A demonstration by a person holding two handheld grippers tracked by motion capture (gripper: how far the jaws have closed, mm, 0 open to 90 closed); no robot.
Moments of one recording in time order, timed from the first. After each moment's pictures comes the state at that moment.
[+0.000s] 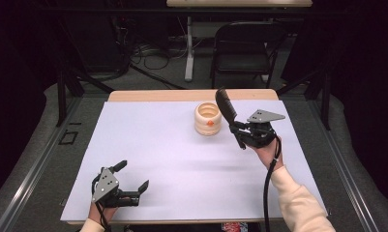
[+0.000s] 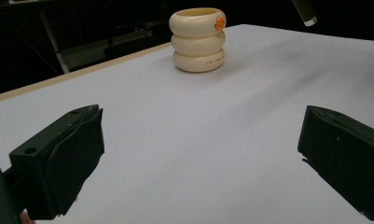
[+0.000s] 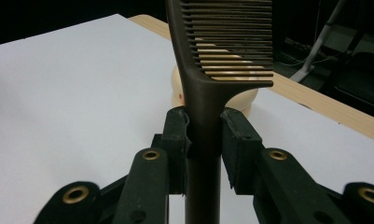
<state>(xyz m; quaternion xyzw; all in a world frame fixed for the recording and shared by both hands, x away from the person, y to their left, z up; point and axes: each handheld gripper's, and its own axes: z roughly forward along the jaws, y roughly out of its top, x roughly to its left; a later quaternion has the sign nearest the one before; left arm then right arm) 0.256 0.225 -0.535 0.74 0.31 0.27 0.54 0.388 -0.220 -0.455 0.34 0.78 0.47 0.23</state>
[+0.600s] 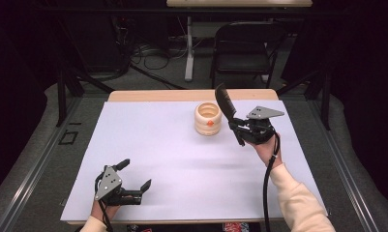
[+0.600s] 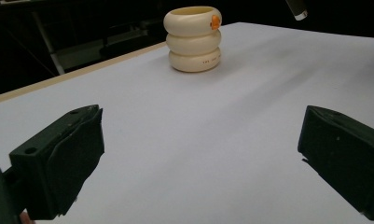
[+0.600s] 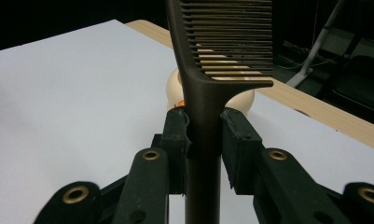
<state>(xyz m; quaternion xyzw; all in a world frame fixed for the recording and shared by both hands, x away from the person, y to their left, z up) 0.262 0.220 -0.535 0.74 0.31 0.27 0.53 0.397 -0.218 -0.451 0.34 0.77 0.48 0.24</state>
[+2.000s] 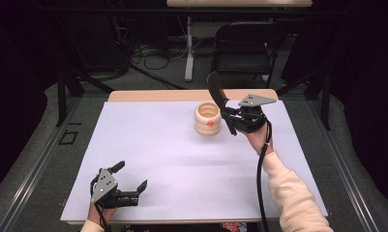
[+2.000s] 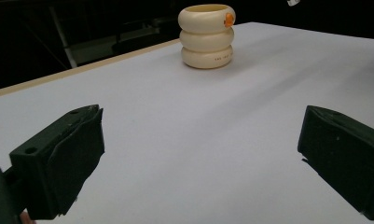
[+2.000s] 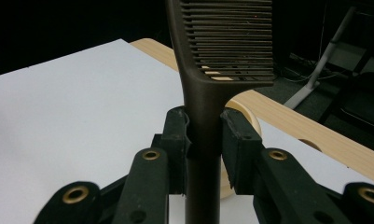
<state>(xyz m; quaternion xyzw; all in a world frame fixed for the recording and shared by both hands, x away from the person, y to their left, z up) 0.254 0.228 -0.537 0.73 0.33 0.28 0.53 0.422 -0.196 -0.431 0.33 0.77 0.49 0.23</state>
